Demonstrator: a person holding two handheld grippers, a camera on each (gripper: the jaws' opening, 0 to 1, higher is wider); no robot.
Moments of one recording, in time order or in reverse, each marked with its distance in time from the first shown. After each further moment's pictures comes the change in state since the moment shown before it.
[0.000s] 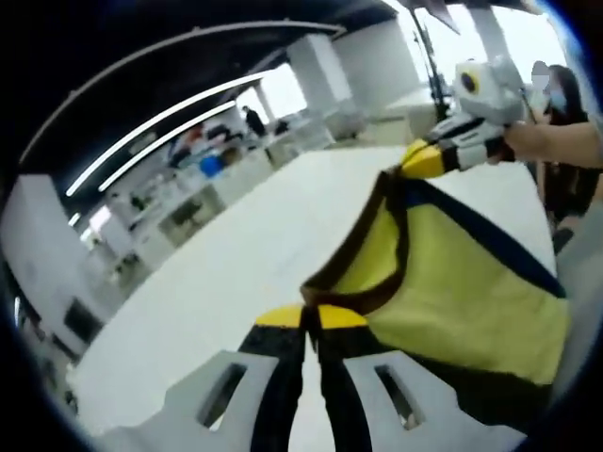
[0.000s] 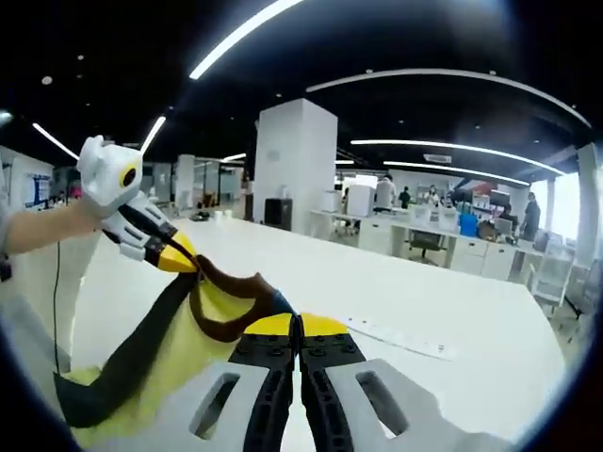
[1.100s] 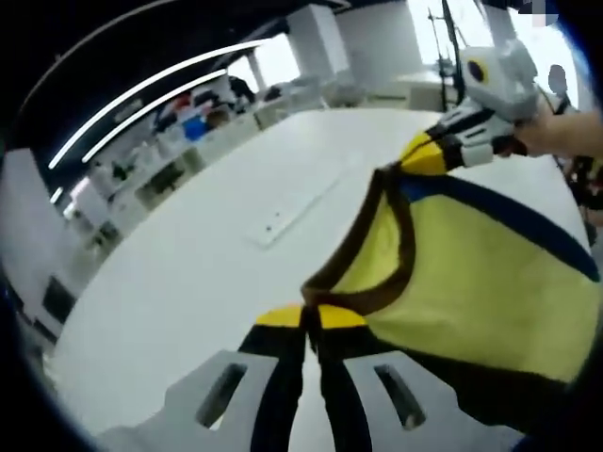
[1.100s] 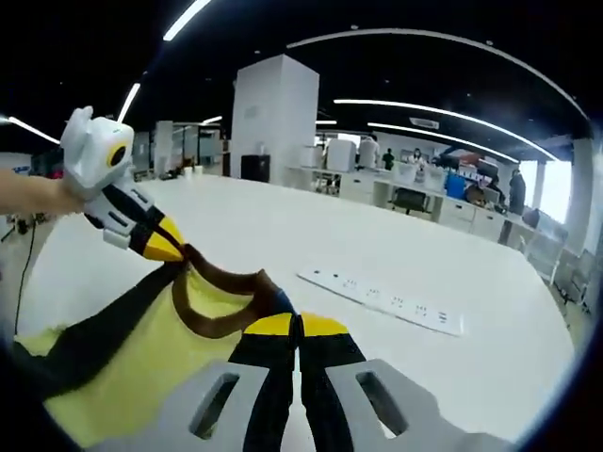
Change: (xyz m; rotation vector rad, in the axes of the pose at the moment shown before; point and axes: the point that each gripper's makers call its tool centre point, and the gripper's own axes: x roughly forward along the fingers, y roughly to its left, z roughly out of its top) left arm 0.132 0.022 -0.066 -0.069 0.115 -0.077; right arm 0.091 -0.072 -0.109 0.013 0.210 -0.092
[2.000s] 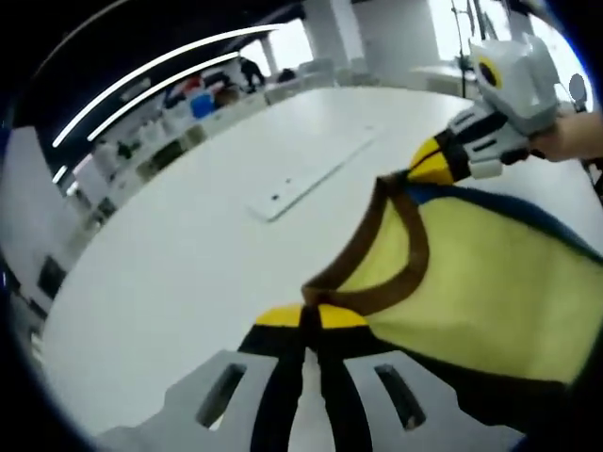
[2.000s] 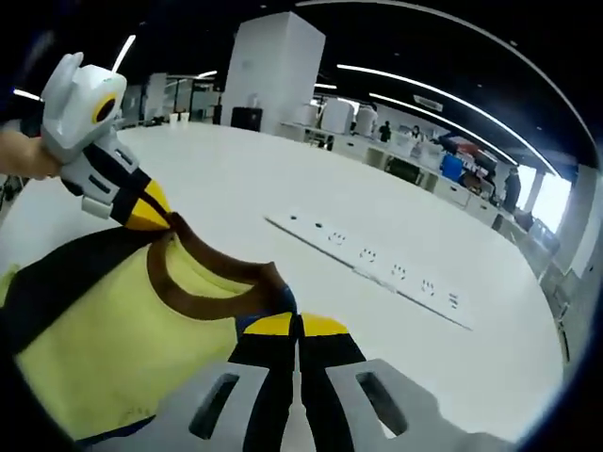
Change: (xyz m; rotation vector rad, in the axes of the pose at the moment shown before) left arm 0.075 0.026 -0.037 -0.061 0.064 0.020; right arm 0.060 -0.022 -0.058 -0.100 0.180 -0.052
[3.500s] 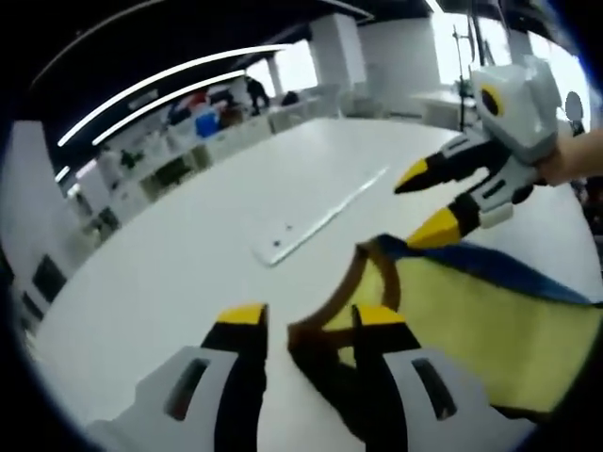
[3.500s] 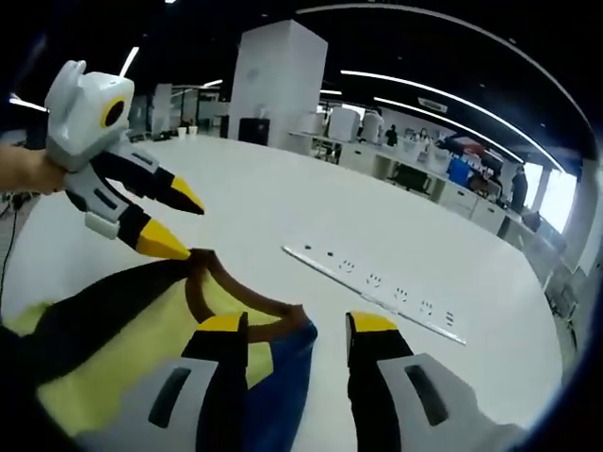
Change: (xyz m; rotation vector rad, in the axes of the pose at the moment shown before) left arm -0.045 -0.016 0.046 -0.033 -0.122 -0.014; right arm -0.036 0.015 0.039 0.013 -0.028 0.058
